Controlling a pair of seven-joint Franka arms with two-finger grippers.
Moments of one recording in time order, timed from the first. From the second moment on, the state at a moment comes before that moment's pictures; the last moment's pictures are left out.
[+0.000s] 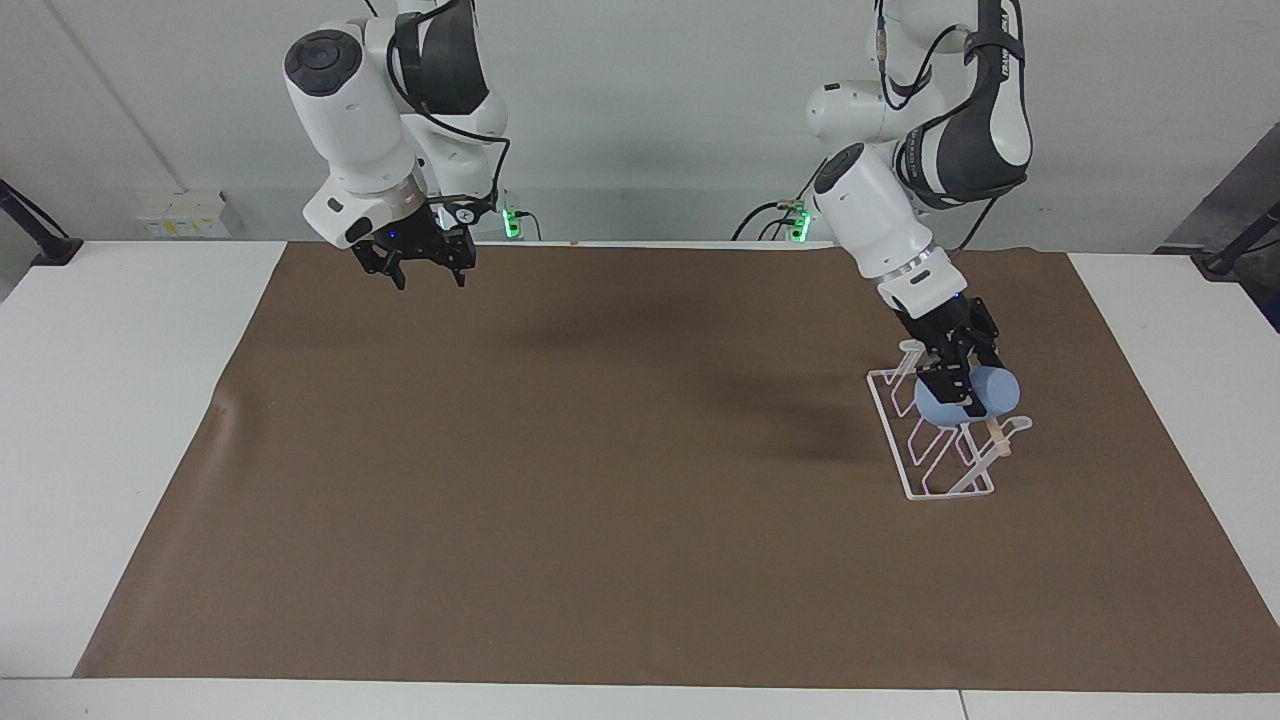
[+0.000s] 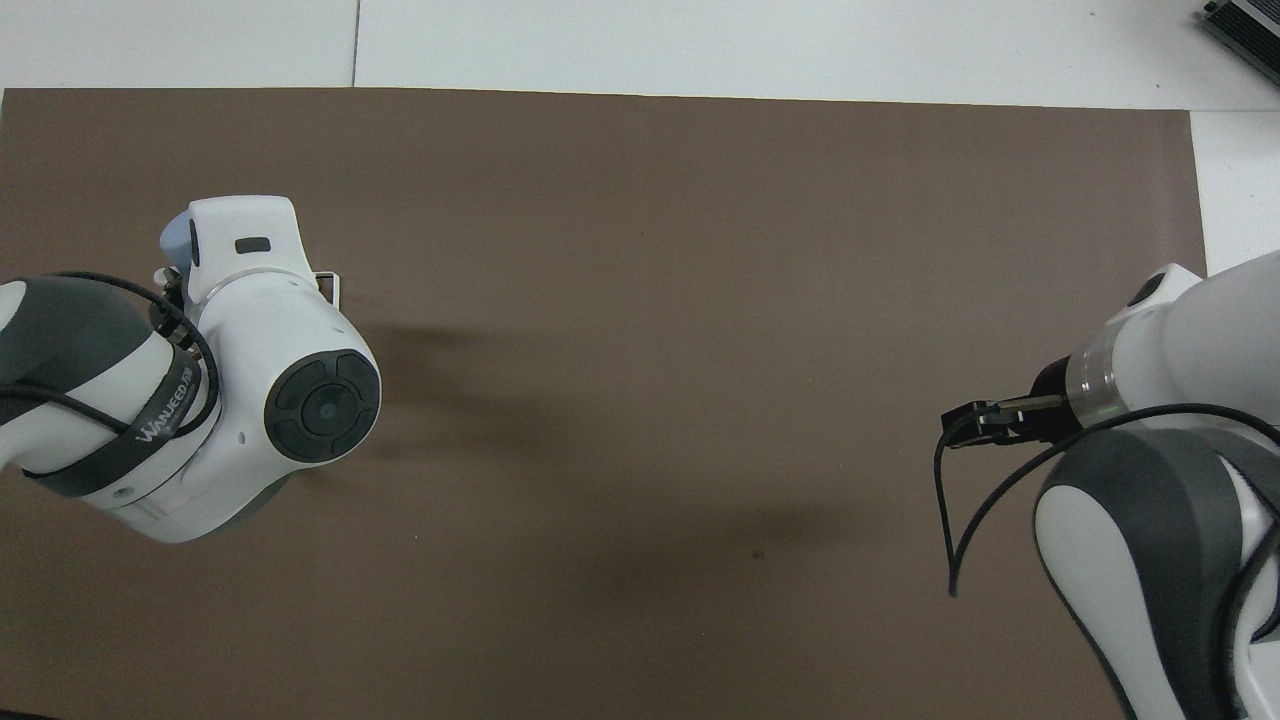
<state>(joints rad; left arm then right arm) -0.09 0.01 -0.25 -2.04 1.08 2.16 -1.76 -0.48 -0.18 0.57 -1.97 0.11 1.70 0.00</state>
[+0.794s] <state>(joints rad) -0.08 0.01 -0.24 -2.04 1.14 2.17 -1.79 -0.48 -0.18 0.57 -1.97 0.11 1.70 0.00</state>
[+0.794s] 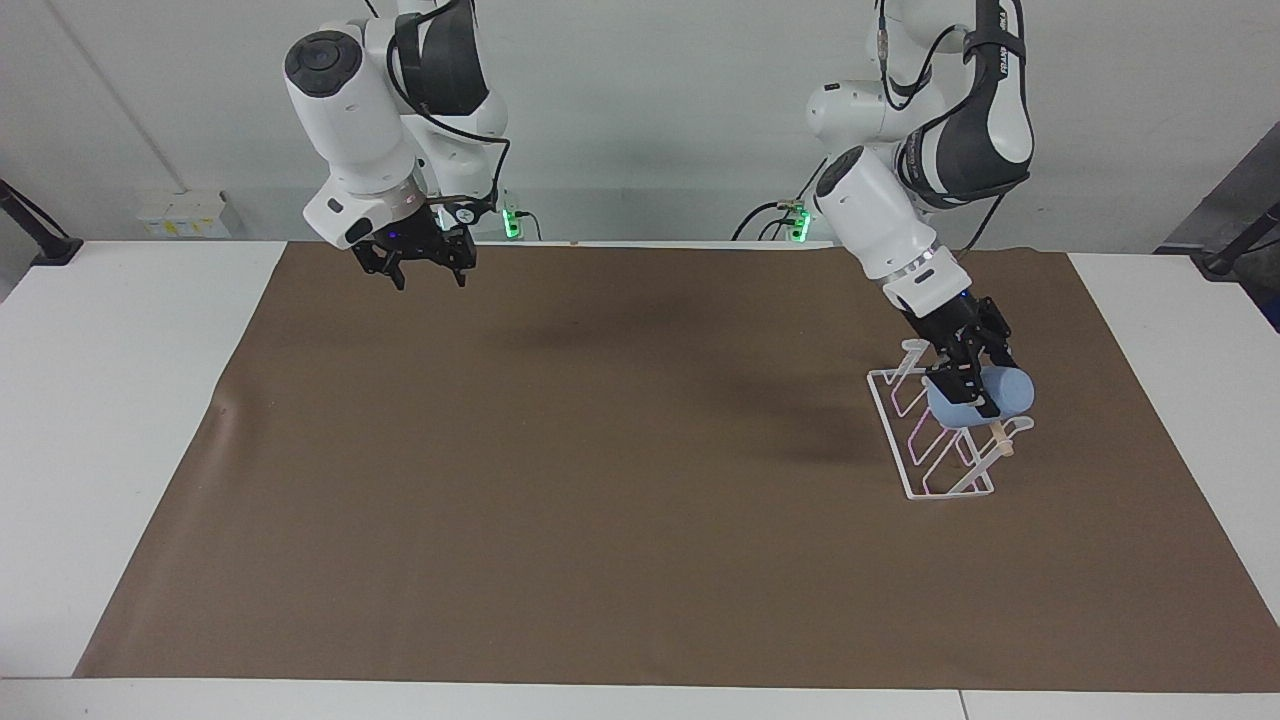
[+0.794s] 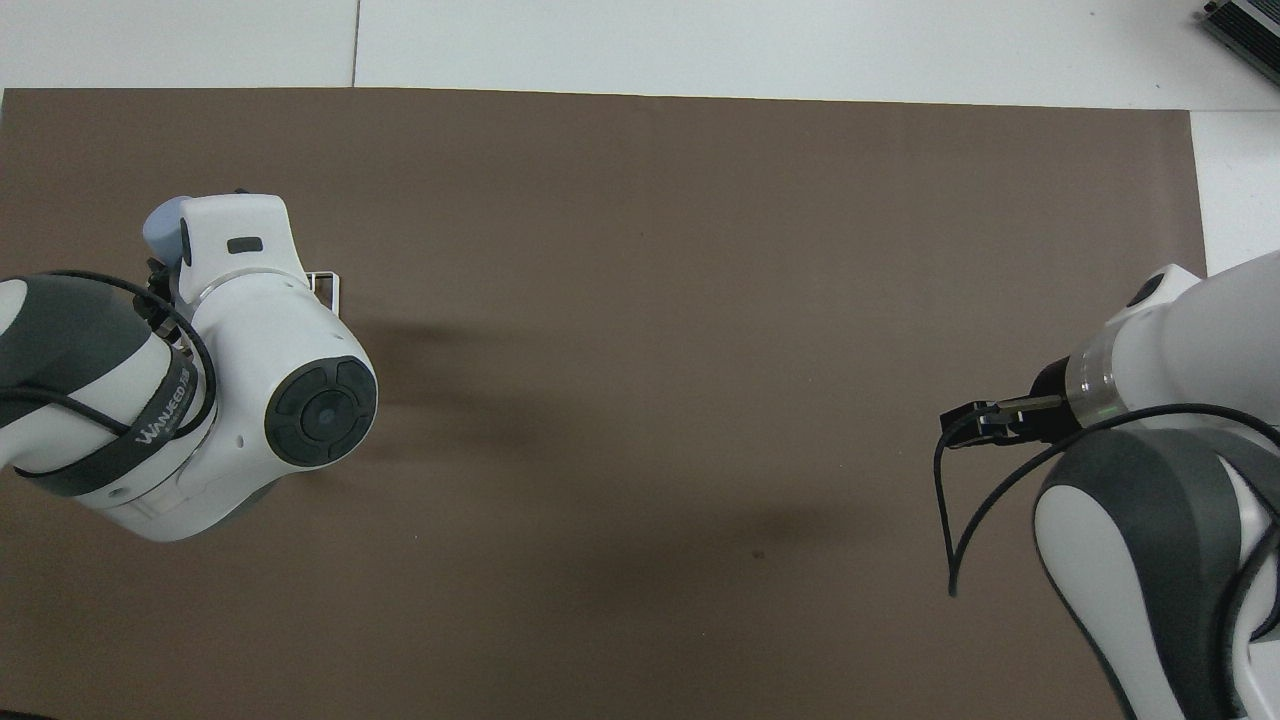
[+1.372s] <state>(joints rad) -0.07 0.01 -0.24 -2.07 1.16 2.21 -1.81 -0.48 -0.18 0.57 -1.97 0.11 1.70 0.00</state>
